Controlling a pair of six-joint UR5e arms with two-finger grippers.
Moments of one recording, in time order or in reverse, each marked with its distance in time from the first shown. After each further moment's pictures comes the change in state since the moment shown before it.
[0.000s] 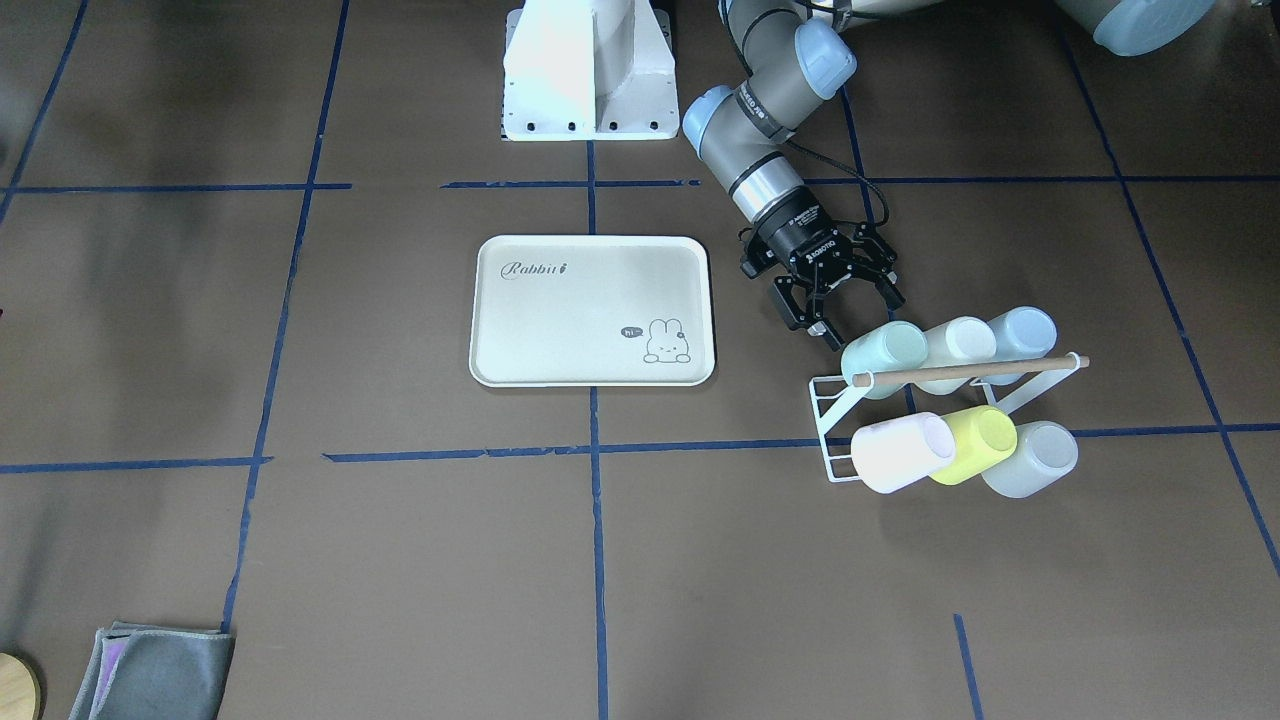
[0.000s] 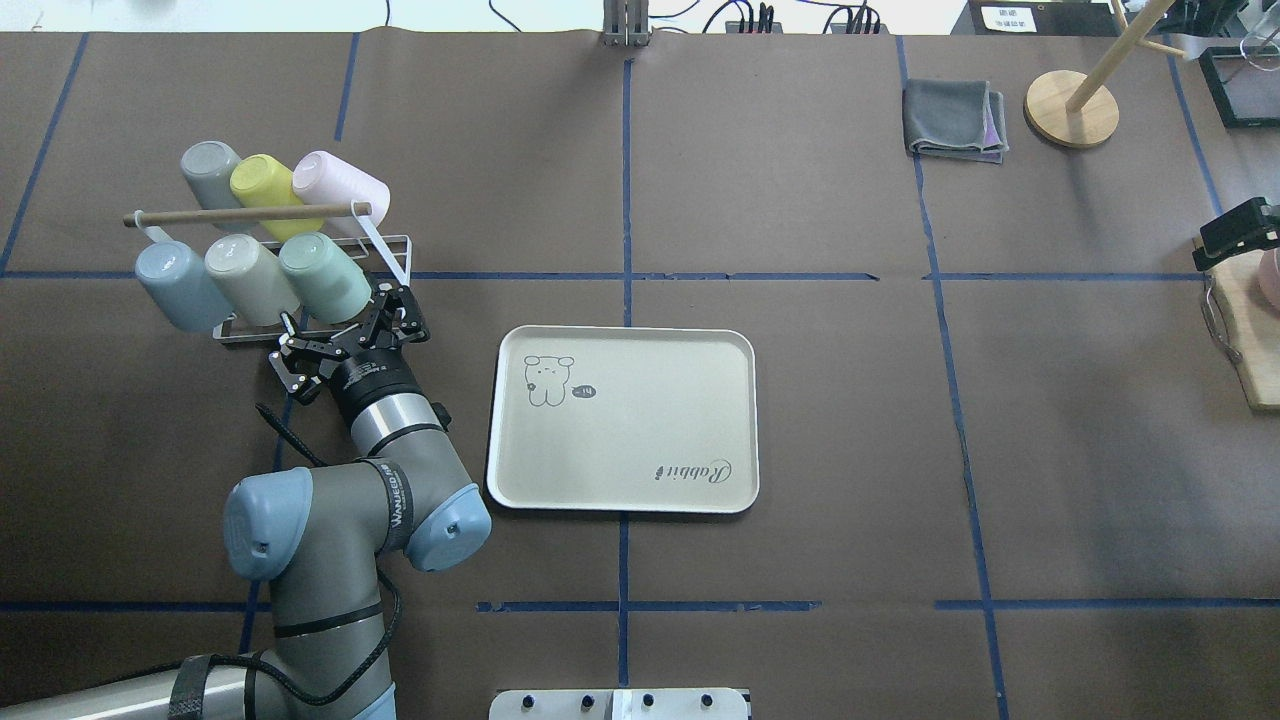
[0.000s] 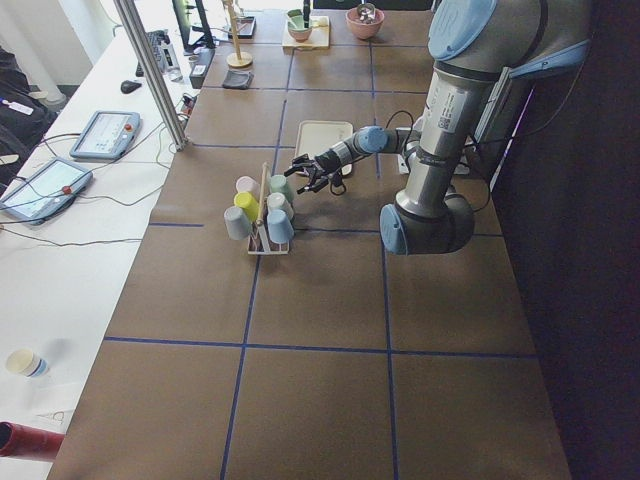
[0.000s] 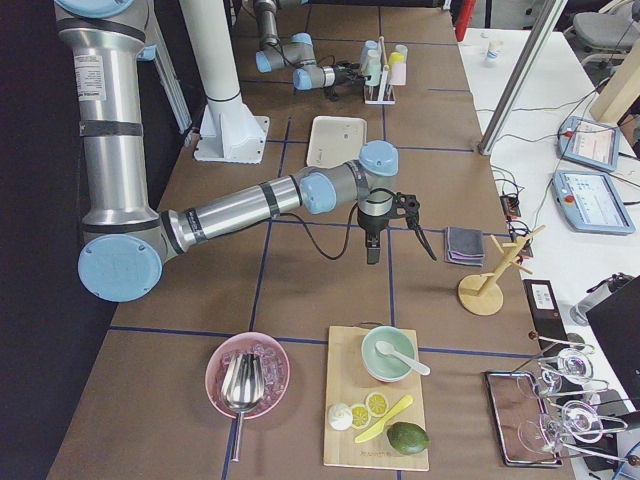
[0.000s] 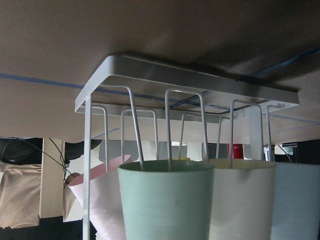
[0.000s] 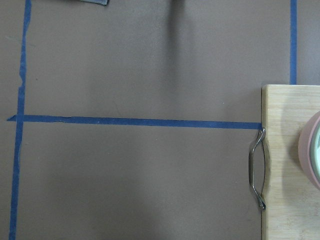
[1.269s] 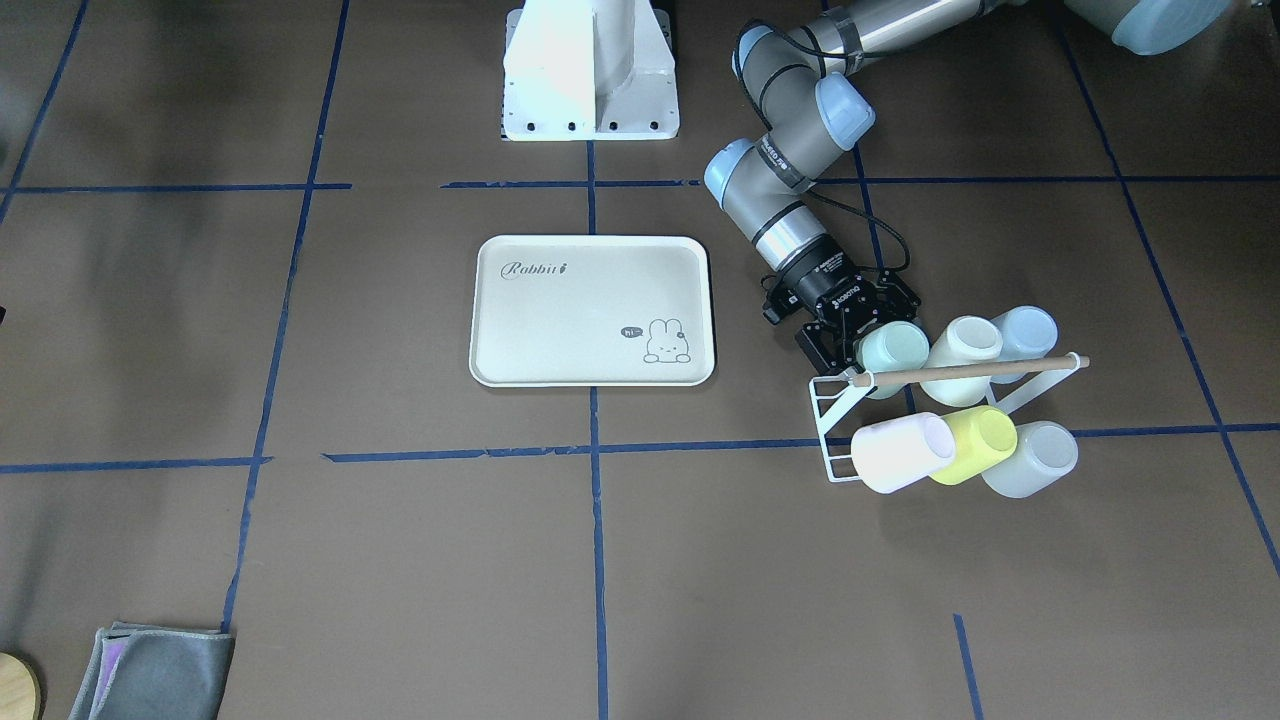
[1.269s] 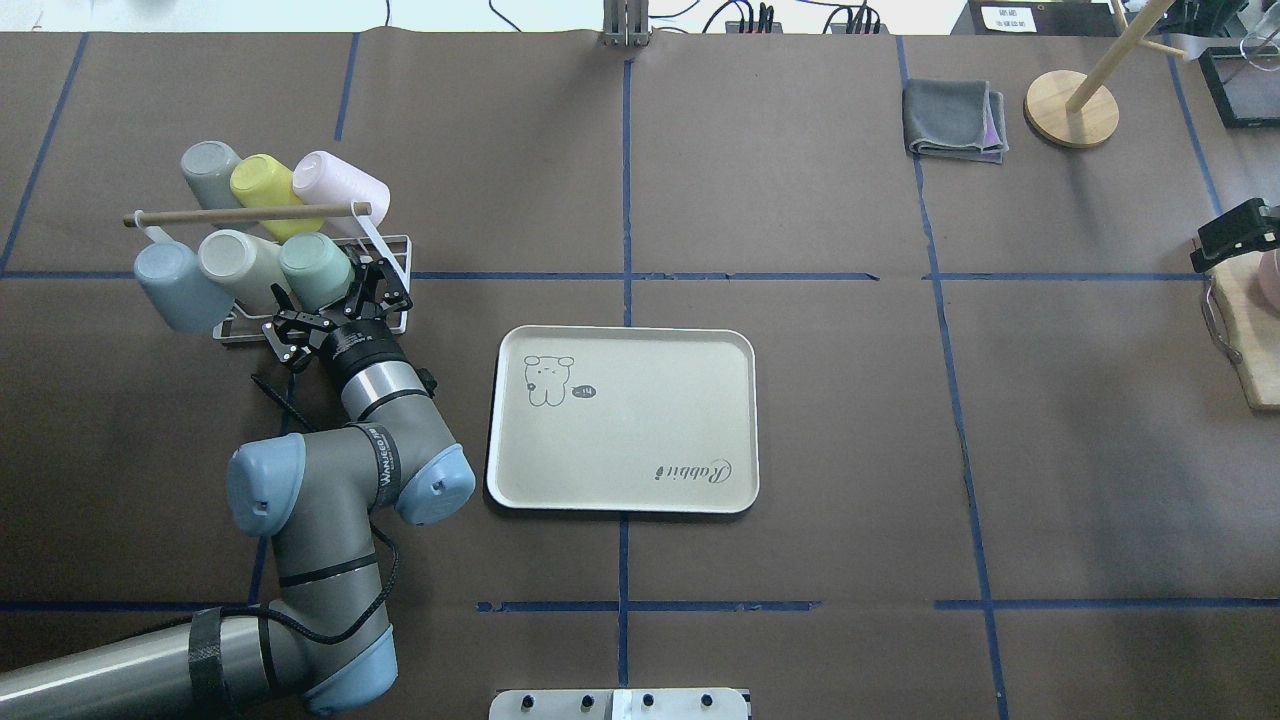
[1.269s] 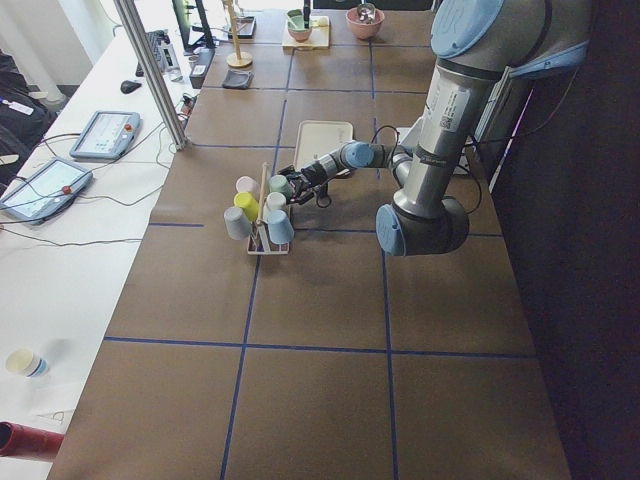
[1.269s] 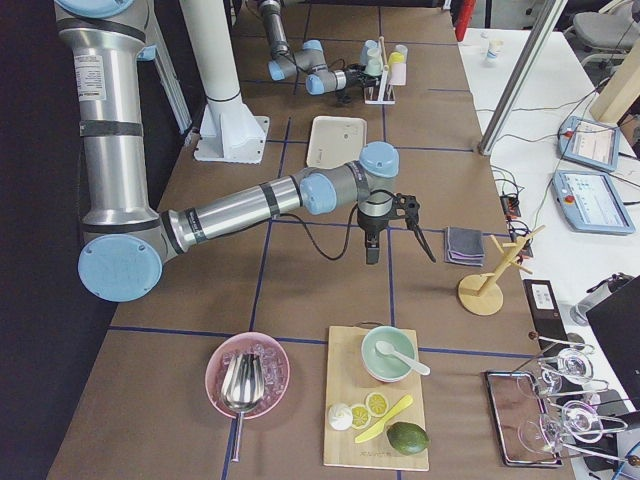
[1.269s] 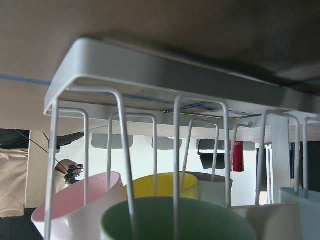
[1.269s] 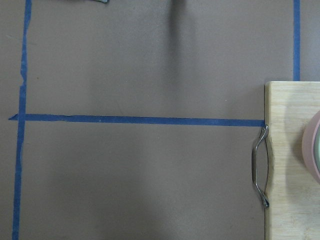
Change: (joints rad) left arm -0.055 0.000 0.127 -0.144 0.022 0.005; right arm -0.001 0.001 -0.005 0.000 0.012 0.005
